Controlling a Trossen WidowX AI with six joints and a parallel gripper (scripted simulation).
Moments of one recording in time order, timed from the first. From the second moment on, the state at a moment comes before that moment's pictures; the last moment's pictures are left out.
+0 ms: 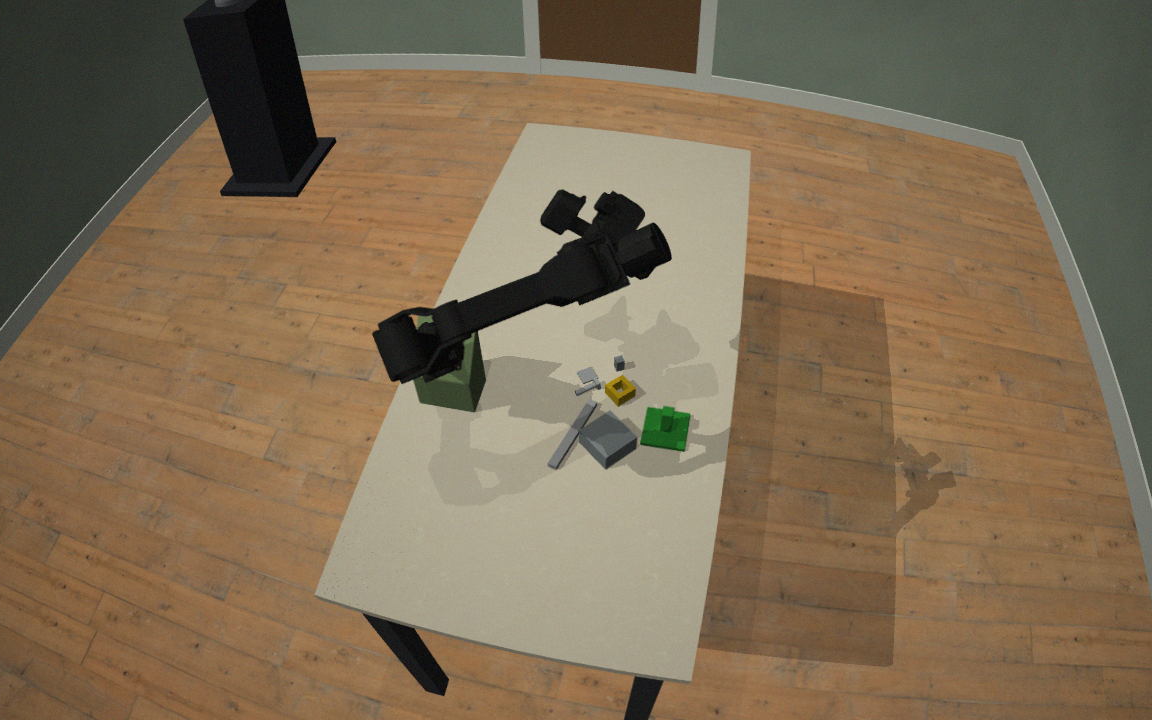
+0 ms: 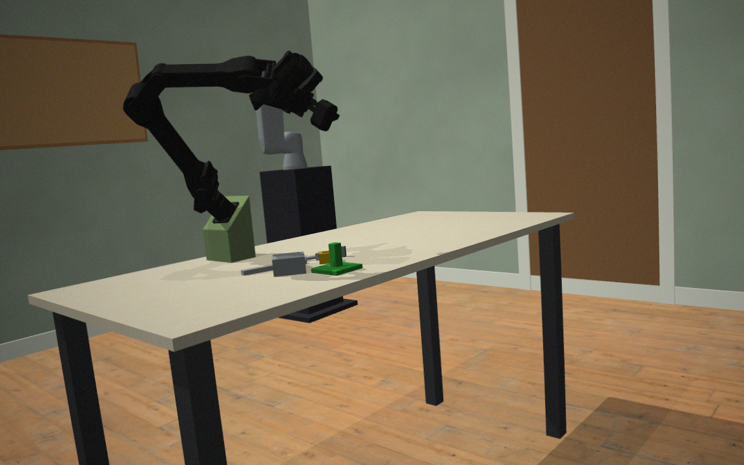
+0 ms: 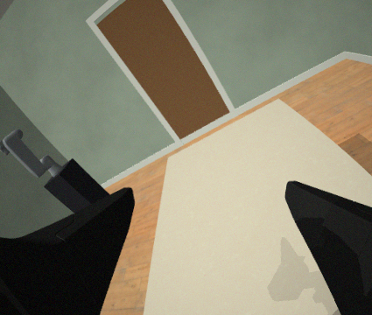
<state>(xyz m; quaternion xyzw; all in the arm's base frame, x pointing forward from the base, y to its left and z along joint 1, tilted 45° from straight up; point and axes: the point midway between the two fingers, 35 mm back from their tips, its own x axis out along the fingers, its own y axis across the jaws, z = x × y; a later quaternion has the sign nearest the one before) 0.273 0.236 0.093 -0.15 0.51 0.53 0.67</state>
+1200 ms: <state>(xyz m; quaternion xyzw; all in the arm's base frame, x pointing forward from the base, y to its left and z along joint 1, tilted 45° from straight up) 0.300 0.167 0.018 0.05 0.71 0.06 0.70</state>
